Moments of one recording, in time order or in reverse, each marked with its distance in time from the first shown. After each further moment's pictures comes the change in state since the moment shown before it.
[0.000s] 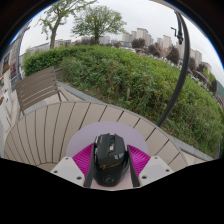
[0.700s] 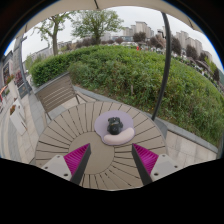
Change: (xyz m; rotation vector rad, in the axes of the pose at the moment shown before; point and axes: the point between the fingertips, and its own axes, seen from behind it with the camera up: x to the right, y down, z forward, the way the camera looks) arm 0.014 0.023 -0.303 -0.054 -0.115 0.086
